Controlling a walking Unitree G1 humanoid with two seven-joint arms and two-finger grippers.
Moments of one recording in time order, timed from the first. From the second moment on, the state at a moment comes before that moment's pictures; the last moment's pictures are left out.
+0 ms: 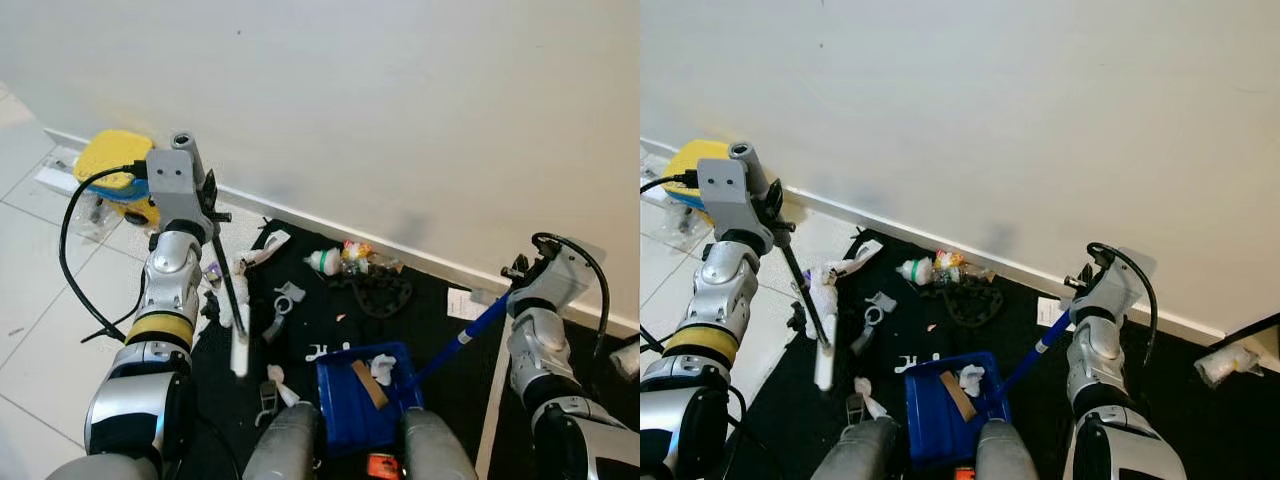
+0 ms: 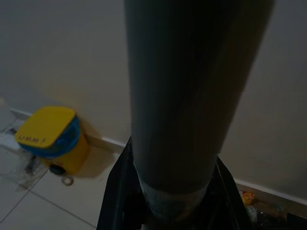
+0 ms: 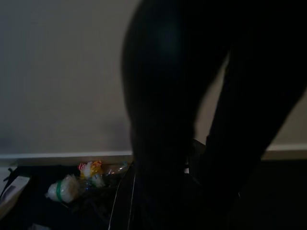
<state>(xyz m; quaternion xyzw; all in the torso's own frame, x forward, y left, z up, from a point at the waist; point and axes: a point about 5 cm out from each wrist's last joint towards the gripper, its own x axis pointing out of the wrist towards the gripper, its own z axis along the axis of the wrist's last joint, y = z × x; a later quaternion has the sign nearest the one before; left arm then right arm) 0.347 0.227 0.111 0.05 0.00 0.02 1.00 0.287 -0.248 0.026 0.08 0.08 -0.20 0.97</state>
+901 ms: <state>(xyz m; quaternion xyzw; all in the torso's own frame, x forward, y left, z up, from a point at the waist) 0.349 0.249 0.113 0.04 0.01 0.10 0.99 0.320 -0.261 0.073 0.08 0.01 -0.16 0.98</state>
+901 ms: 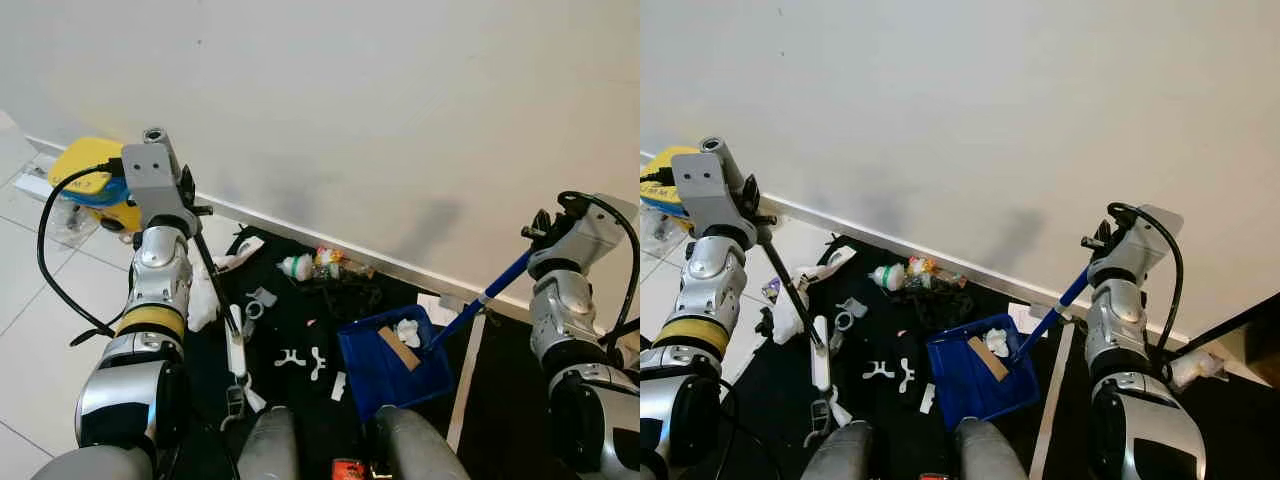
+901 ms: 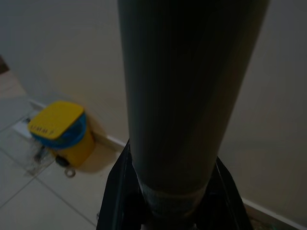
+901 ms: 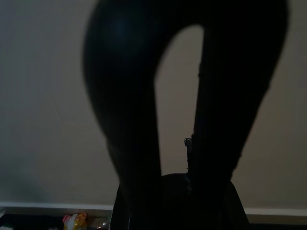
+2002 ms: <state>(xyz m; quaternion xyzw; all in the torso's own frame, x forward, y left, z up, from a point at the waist) 0.372 0.263 0.172 0.12 -0.07 0.06 0.99 0.344 -0.233 0.098 0.09 -0.03 -0.18 0.98</state>
